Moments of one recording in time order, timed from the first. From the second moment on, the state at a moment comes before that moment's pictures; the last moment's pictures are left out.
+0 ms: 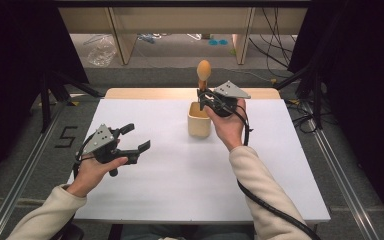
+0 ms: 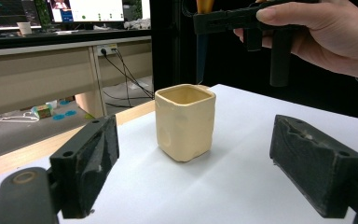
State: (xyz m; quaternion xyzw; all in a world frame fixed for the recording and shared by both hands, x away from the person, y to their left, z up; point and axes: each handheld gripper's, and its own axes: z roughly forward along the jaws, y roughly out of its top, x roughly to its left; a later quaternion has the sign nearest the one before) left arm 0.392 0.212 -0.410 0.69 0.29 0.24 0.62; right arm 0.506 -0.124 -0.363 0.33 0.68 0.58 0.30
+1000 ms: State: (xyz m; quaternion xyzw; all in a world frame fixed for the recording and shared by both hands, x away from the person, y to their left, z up) left arm 0.392 0.213 -0.410 0.69 0.28 0.24 0.62; right arm 0.517 -0.124 -0.372 0.35 0.68 0.57 0.31
